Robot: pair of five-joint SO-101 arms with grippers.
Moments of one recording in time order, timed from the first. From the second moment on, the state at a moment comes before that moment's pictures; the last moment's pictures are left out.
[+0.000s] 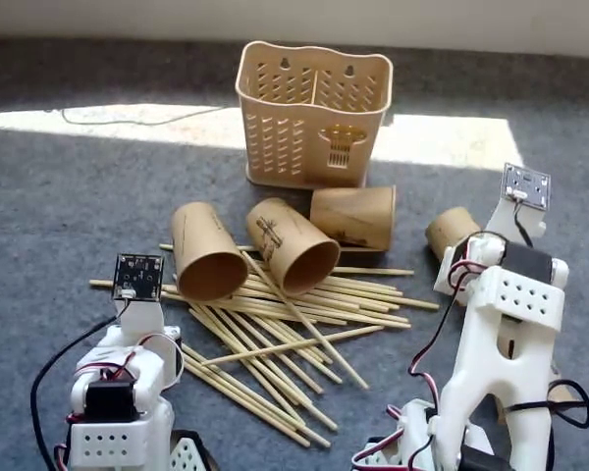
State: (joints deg) left arm -7.9 -103.9 96.0 76.0 1.9; right arm 15.1 -32.1 40.6 69.7 3.3
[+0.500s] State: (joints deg) left arm -7.9 -103.9 96.0 76.0 1.9; right arm 16.9 -32.1 53.4 45.1 3.3
